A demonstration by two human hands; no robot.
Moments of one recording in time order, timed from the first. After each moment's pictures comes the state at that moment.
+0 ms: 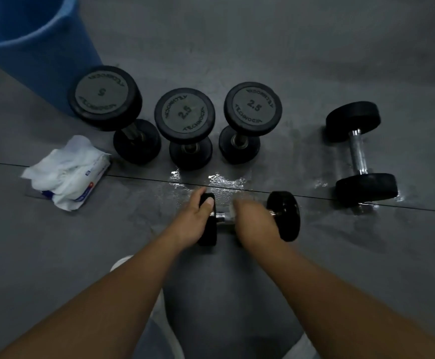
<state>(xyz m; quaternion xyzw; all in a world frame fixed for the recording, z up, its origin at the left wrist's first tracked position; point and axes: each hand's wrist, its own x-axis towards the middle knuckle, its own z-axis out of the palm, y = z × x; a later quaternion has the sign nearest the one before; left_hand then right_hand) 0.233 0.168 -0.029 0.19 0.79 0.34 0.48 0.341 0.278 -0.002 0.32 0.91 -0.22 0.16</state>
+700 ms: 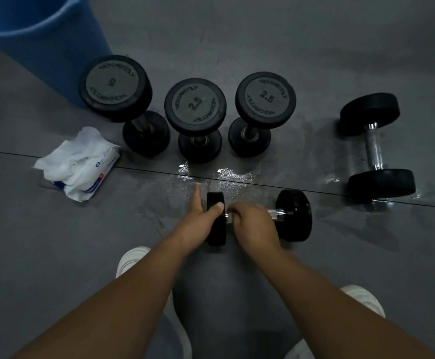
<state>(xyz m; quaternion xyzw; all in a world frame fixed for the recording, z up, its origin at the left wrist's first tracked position) 0.246 0.156 -0.035 0.06 0.75 0.39 0.53 0.348 0.255 -0.029 0.35 0.88 -0.31 0.06</state>
